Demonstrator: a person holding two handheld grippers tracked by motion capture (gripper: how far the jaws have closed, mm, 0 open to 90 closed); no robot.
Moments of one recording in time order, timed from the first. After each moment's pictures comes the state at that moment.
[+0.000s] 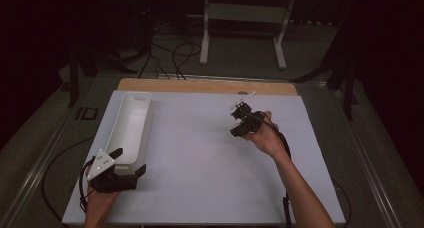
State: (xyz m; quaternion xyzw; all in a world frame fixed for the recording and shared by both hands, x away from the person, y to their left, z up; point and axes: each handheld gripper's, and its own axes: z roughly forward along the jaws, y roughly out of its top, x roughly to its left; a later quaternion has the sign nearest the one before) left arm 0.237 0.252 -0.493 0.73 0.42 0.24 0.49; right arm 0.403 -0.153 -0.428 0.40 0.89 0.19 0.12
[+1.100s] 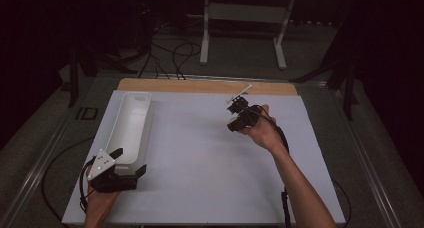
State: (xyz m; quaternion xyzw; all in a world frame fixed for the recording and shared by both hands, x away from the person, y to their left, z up) left arm 0.237 0.251 -0.494 0.73 0.42 0.24 0.49; right arm 0.408 -0.141 -0.408 0.39 0.89 0.19 0.13
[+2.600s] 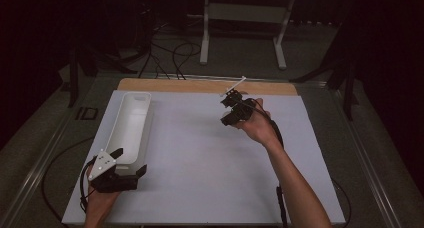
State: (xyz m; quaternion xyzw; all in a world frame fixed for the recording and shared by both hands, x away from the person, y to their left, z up) left arm 0.237 0.250 -0.494 0.73 0.41 0.24 0.48; right arm 0.414 -0.122 -0.390 0.38 0.89 0.20 0.13
